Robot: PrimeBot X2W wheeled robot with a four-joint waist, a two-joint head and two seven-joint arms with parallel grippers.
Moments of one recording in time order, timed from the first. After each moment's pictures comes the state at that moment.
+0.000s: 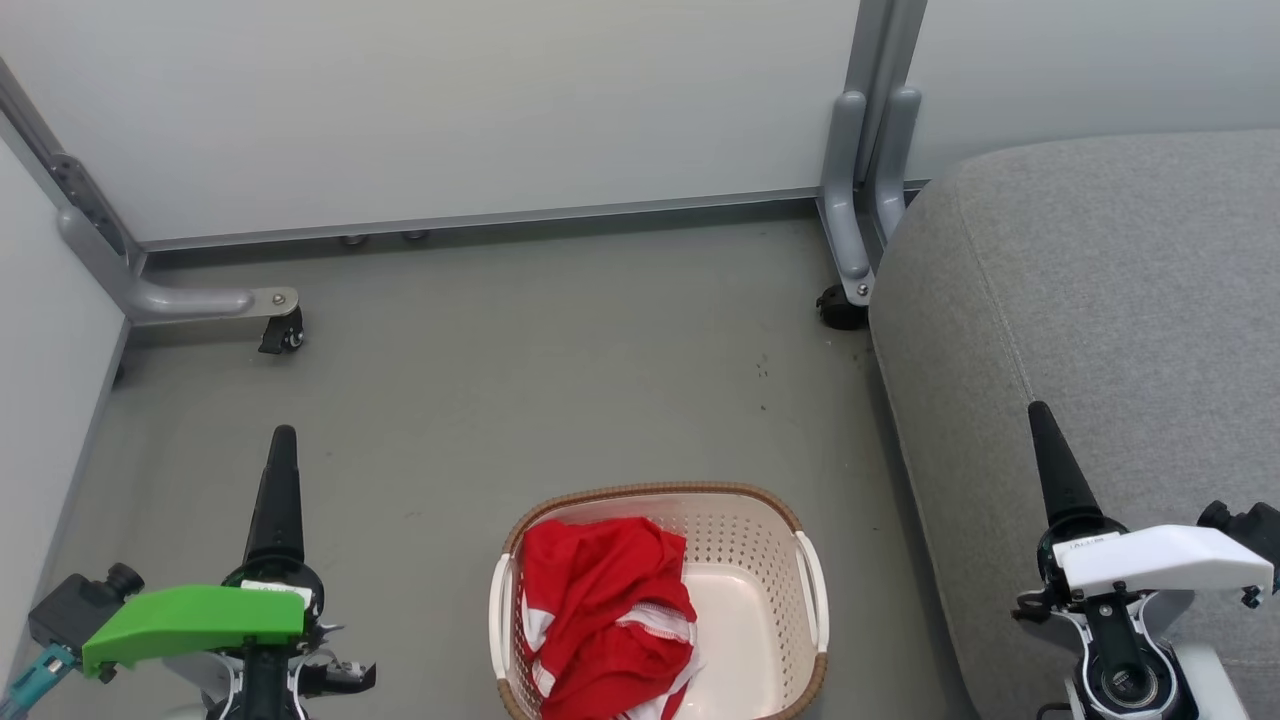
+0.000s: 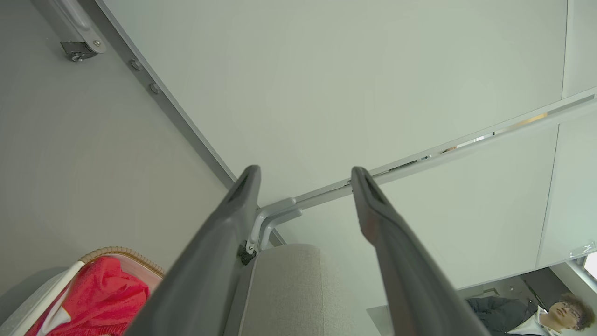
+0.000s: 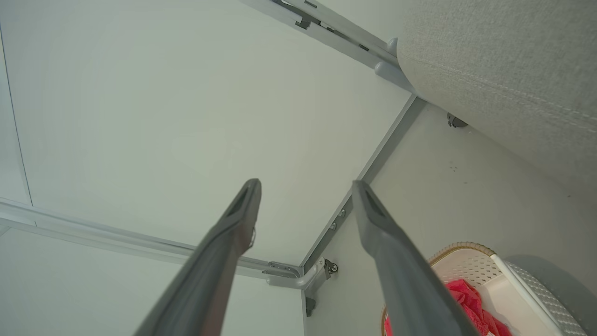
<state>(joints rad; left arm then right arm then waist) -0.08 0.04 0.05 0.17 -1.25 -0.13 0.00 -0.08 -0.04 -0.08 0.18 1.19 0.13 -0.01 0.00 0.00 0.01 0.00</state>
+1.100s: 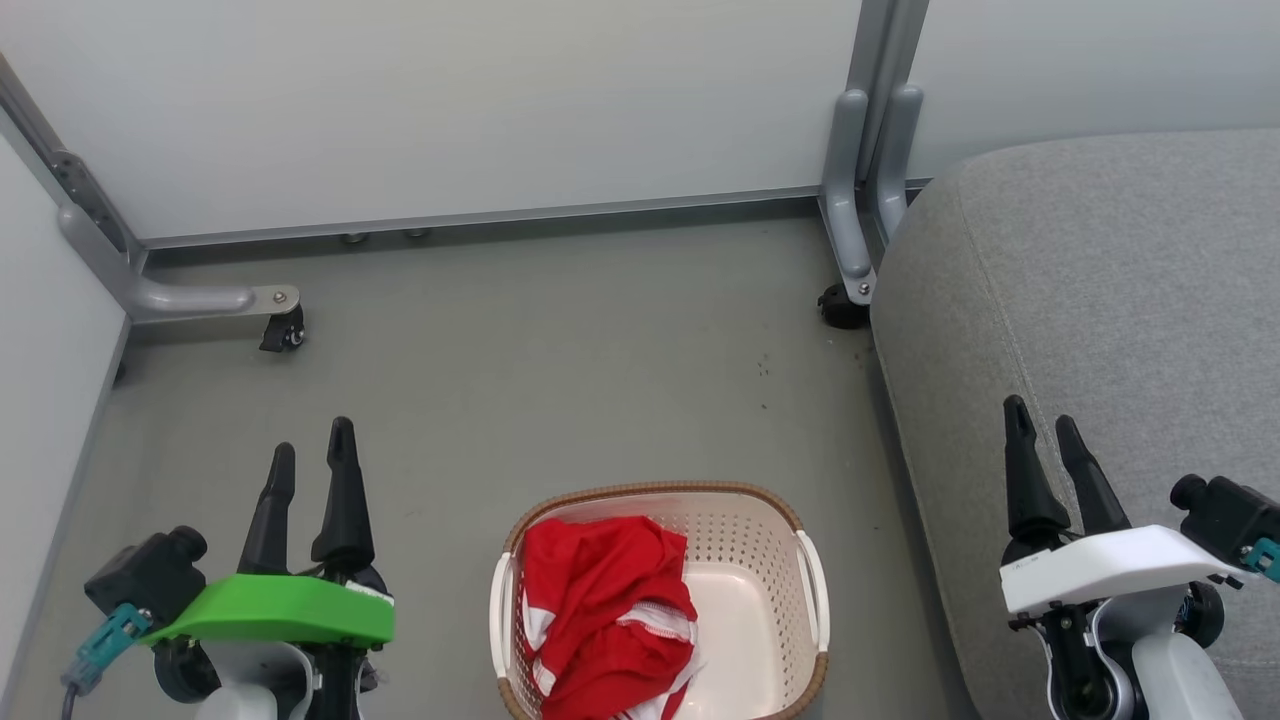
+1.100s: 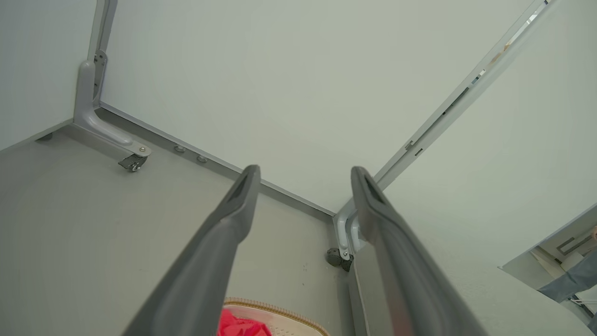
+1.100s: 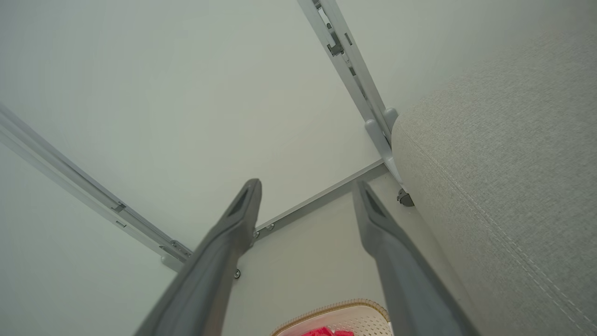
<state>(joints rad) -0.08 0.04 -0.03 0.14 -0.69 -0.08 -0.12 -0.07 -0.04 -0.04 0.14 0.62 0.13 -0.12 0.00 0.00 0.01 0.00</state>
